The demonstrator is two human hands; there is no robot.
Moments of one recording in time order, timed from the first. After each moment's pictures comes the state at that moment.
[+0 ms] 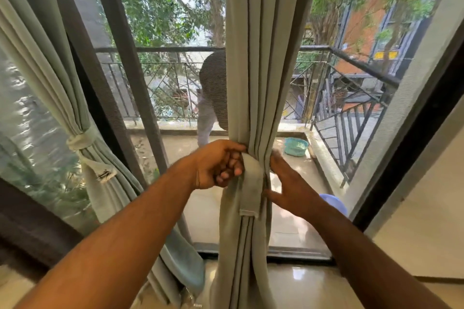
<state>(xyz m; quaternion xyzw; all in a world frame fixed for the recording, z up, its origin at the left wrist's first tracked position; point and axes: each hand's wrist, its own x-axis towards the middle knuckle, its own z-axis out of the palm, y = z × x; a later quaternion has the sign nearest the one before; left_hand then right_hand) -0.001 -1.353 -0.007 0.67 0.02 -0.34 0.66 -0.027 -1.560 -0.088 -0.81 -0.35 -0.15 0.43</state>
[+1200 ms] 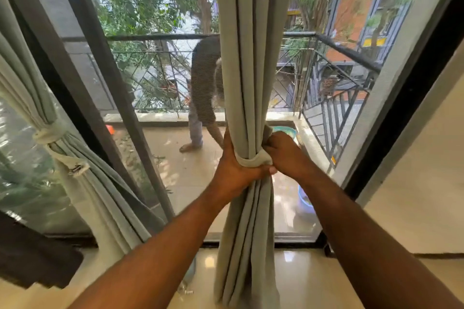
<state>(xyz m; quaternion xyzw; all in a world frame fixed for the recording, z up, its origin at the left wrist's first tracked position) -0.032 -1.445 -0.070 0.70 -0.16 0.06 0.69 -0.009 -1.589 -0.038 -0.89 -0.13 -0.05 0.43</state>
